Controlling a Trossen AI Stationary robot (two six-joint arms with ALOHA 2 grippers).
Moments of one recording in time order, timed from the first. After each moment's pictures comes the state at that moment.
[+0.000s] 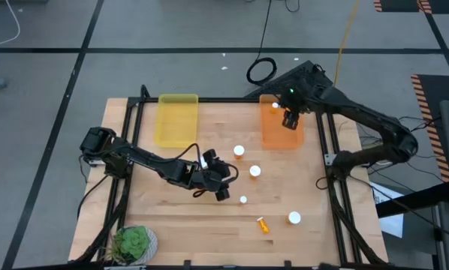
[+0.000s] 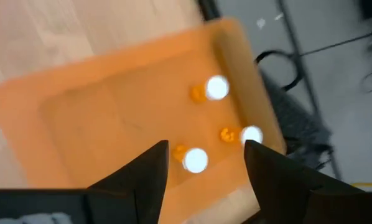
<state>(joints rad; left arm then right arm) -0.26 1.73 1.15 -0.15 -0.53 -0.25 -0.68 1.29 1.11 -0.87 0.19 -0.39</state>
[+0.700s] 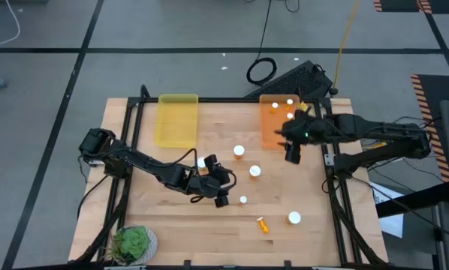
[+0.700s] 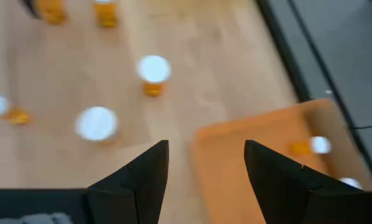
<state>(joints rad) -0.31 1.73 1.15 -0.10 -0.52 -0.24 -0.08 1.06 1.11 -0.96 0.23 0.05</state>
